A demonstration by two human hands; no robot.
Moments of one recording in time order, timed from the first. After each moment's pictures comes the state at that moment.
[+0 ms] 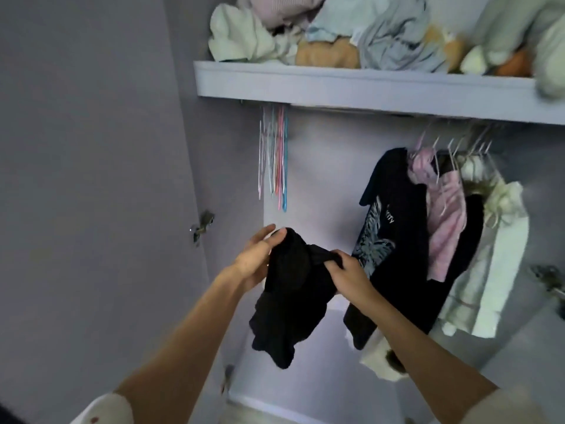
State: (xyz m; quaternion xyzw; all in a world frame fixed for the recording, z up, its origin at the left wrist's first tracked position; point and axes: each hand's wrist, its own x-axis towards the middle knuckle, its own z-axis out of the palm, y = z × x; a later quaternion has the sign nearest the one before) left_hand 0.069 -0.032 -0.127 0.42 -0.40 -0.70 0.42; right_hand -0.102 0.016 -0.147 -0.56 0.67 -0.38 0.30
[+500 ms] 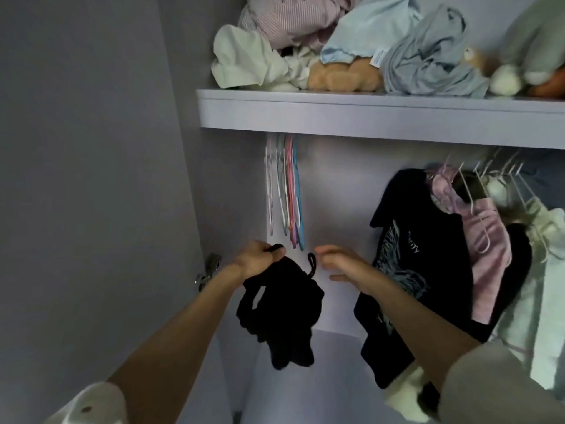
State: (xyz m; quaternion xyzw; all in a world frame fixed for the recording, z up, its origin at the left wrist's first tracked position) left_hand 0.101 -0.157 -0.096 0.56 -0.68 -0.43 0.22; right_hand -0.090 -0.114 -0.103 -0.49 0.66 -0.34 0.46
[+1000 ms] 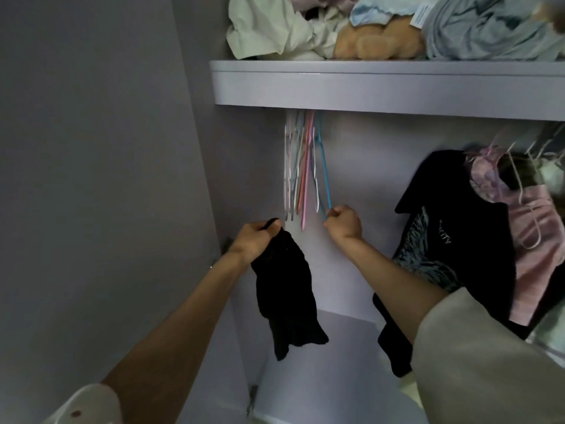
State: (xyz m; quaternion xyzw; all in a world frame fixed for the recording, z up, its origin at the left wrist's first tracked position) left_hand 0.115 -0.164 -0.095 0.58 -0.57 -0.45 0.37; right_hand -0.053 -0.187 -0.105 -0.46 0.75 -0.42 0.23
